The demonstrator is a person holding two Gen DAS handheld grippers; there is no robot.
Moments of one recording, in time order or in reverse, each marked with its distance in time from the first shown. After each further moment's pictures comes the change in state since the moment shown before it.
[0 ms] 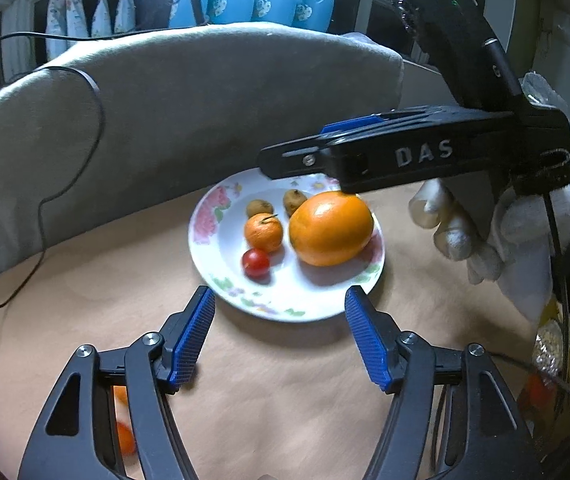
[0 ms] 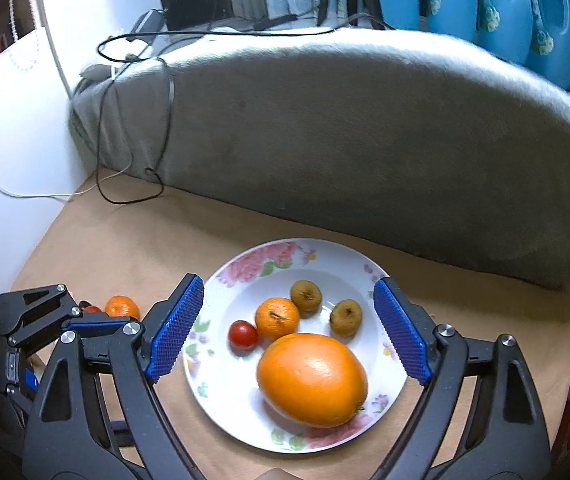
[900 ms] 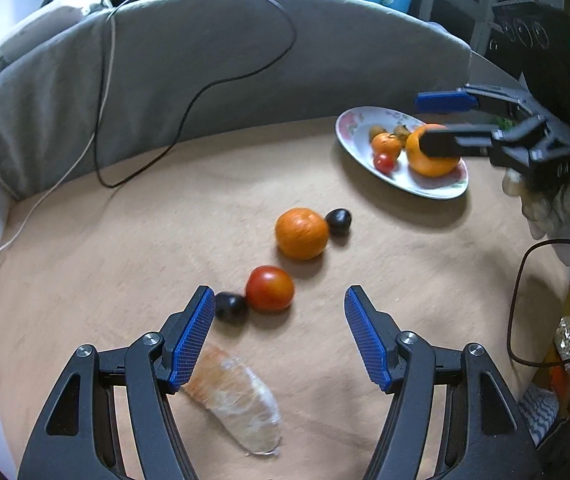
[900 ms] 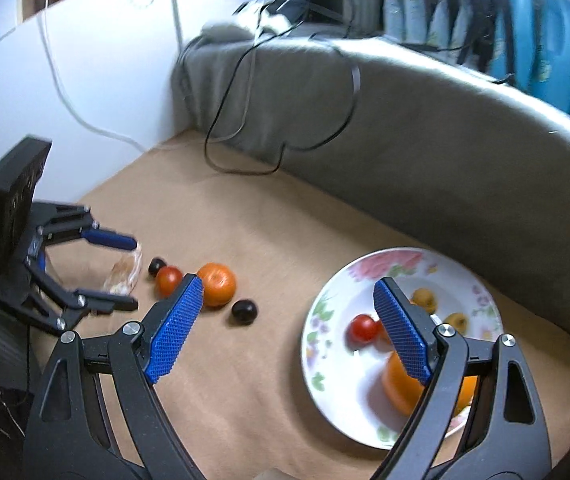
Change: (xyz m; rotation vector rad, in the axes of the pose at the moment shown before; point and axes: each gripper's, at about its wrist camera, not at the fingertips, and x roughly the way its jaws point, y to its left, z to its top) left arm -0.060 0.087 -0.088 -0.124 0.089 0.157; right arm 0.001 0.095 -0.027 -0.289 -0.007 0.168
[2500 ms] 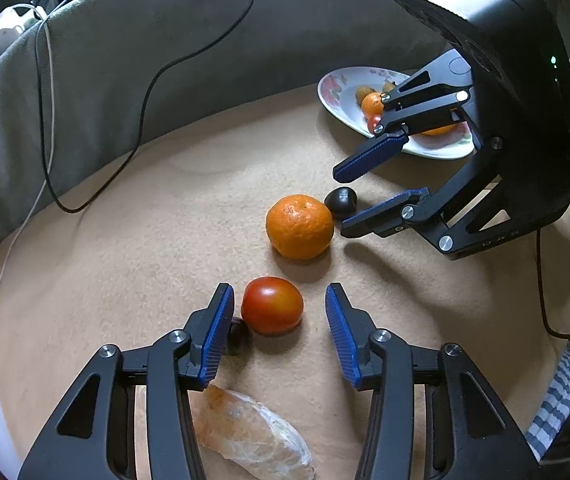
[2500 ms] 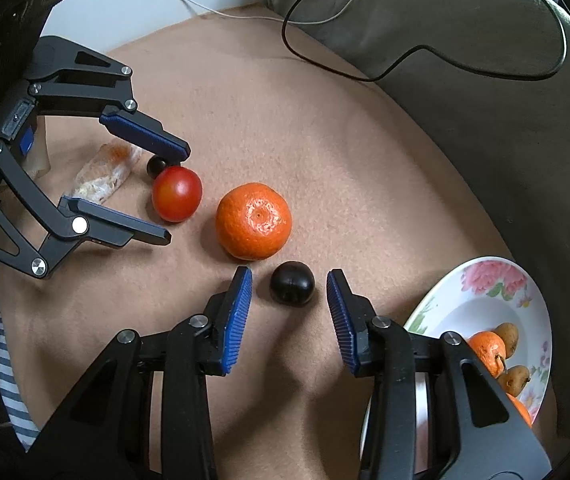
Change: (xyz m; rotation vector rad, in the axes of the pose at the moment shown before) left arm 0.042 -0.006 0.014 0.184 0.080 -0.016; right arm 0.103 0.052 -0.006 -0.317 0.324 0.044
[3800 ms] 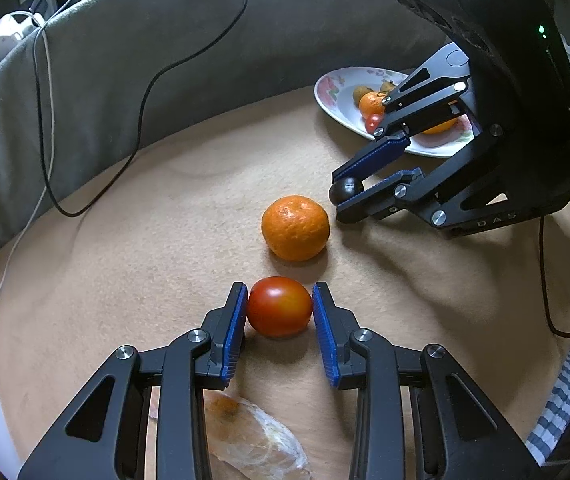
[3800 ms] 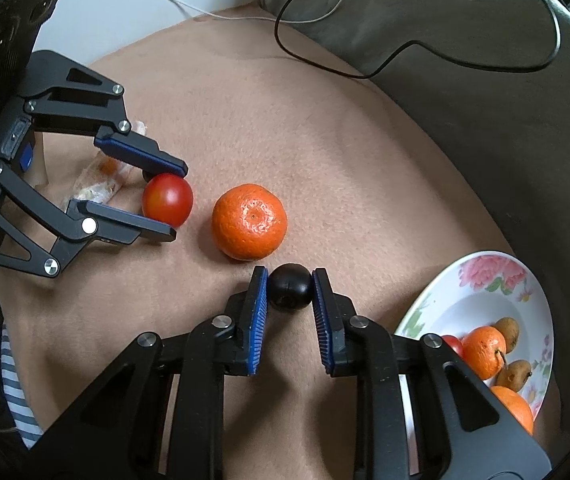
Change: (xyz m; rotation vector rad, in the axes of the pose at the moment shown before) left arm 0.000 -0.007 0.000 0.005 -0.017 0.013; right arm -0.004 -0.005 -0.003 0.037 -0.017 0.007
